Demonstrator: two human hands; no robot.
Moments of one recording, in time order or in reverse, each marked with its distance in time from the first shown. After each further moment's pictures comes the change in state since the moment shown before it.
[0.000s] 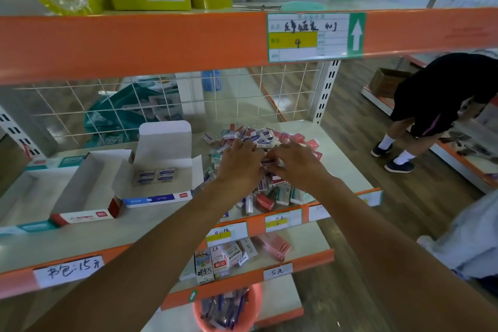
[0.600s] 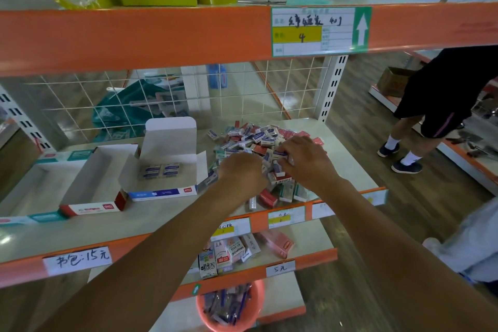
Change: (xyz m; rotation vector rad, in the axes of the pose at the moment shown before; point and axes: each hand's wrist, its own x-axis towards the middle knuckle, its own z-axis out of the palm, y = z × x) left_hand -0.012 0.009 -0.011 -0.031 -0.206 -0.156; right_hand -0.007 0.005 0.003 -0.004 0.151 0.045
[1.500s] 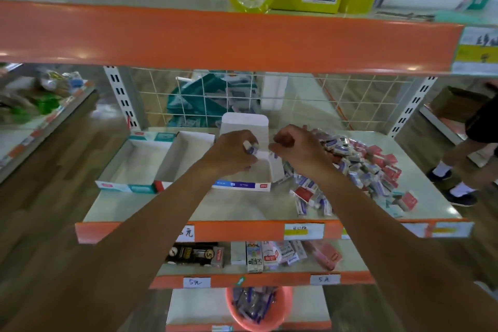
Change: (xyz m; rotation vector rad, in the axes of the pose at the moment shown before) left_hand -0.048 -0.176 -0.028 -0.571 0.126 -0.149; right_hand 0.065 -0.158 0.026 0.585 -0.066 0.069
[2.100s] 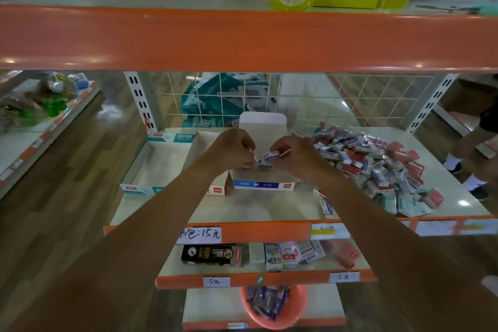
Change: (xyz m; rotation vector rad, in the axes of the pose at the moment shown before) left_hand 0.010 -0.042 -0.024 -0.013 -0.046 -0.071; right_hand 0.004 -0.020 0.042 -0.041 -0.190 0.075
